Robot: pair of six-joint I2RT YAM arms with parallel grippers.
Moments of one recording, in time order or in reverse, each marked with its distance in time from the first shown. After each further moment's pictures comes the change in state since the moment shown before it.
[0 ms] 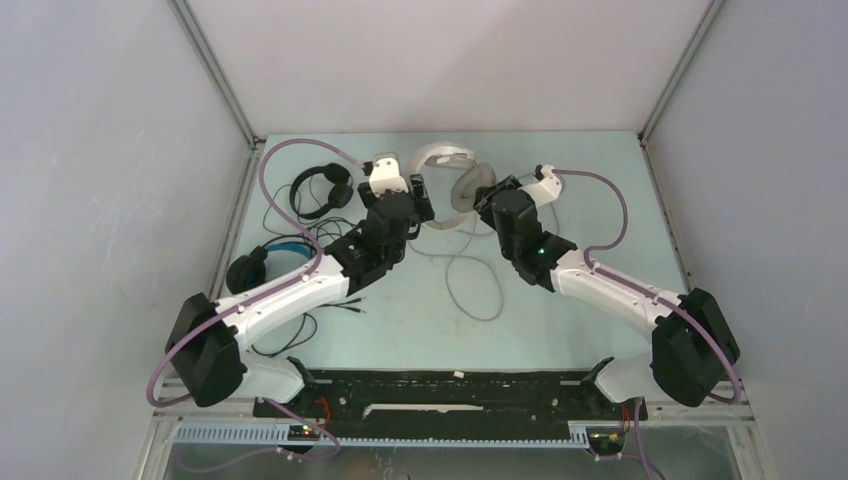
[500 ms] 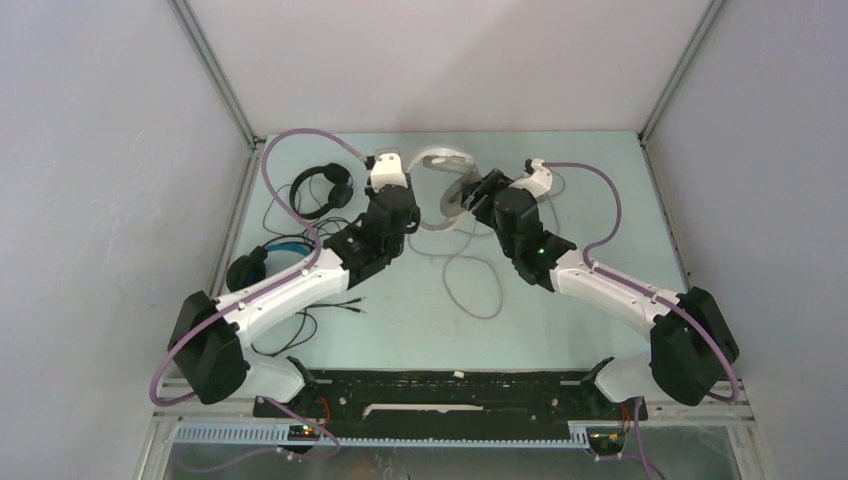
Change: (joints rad) left arm 0.021 0.022 0.026 -0.058 -0.010 0.051; right arm 0.000 0.011 -0.003 0.084 -0.099 -0.104
